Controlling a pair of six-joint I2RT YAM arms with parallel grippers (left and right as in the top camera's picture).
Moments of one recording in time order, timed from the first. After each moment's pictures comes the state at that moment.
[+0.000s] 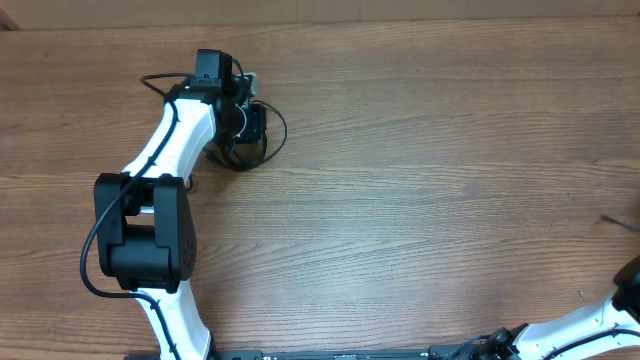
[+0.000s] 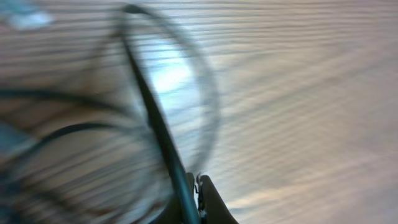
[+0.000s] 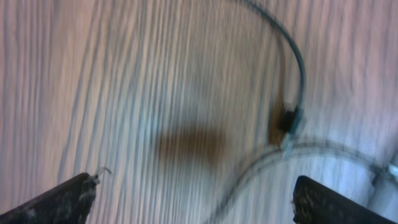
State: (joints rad) left arm -0.10 2.04 1.52 -0.70 0.37 -0.06; right arm -0.89 1.96 1.47 -0.72 0.14 0.58
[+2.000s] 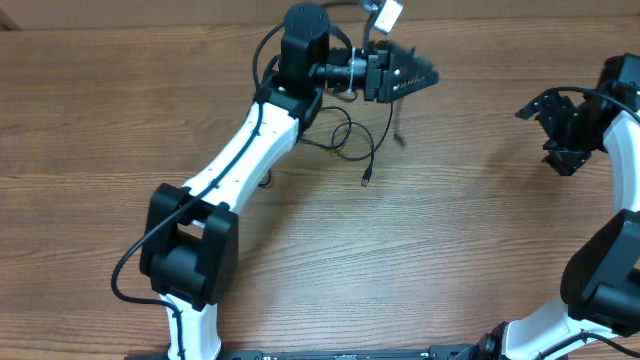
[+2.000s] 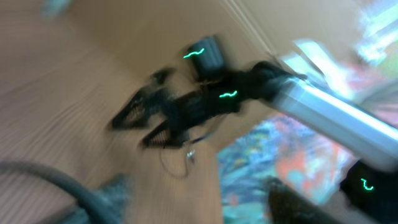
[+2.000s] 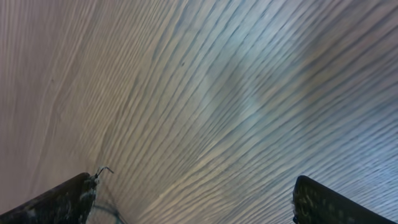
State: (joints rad) left arm -0.43 2.03 1.67 0.19 1.14 -0.68; right arm -0.36 1.82 1.51 -0.96 -0.27 0.58
